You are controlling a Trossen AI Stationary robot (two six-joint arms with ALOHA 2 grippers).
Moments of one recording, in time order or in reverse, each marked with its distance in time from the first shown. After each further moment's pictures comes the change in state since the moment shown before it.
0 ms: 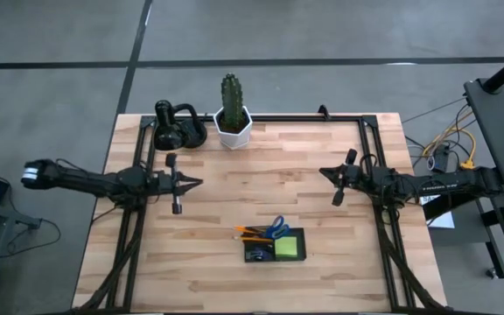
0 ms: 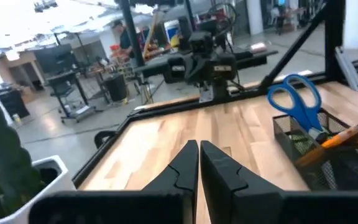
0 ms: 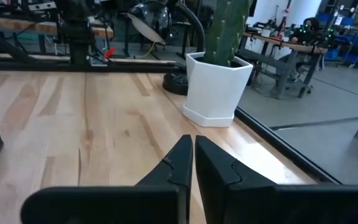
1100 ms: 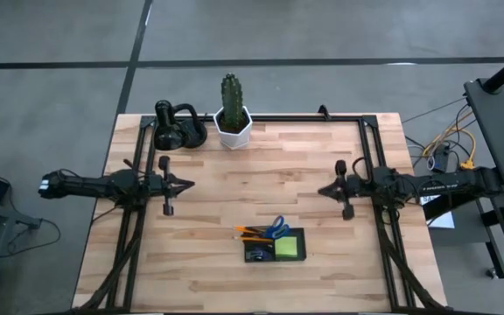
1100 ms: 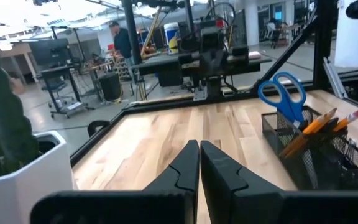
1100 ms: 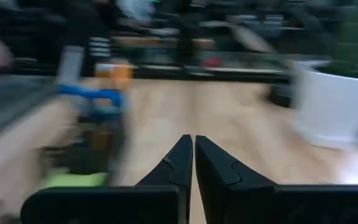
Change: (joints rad) left arm -0.001 -0.349 -0.108 -0.305 0.012 -0.079; right arm 0.000 -0.009 0.000 0.010 -0.422 0.070
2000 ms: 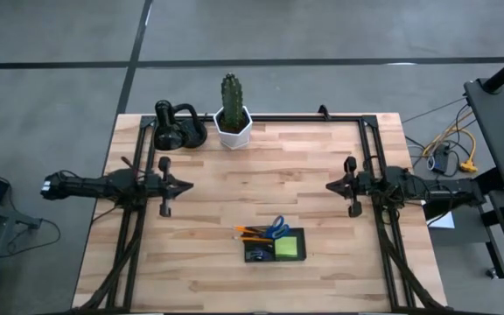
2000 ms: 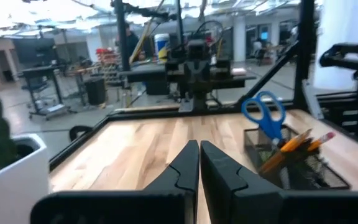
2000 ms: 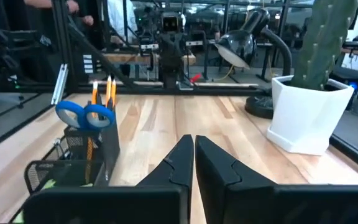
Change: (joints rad) left arm 0.000 -0.044 -0.002 -0.012 0.050 -0.077; right arm 0.000 -0.392 0.000 -0.326 0.053 0.003
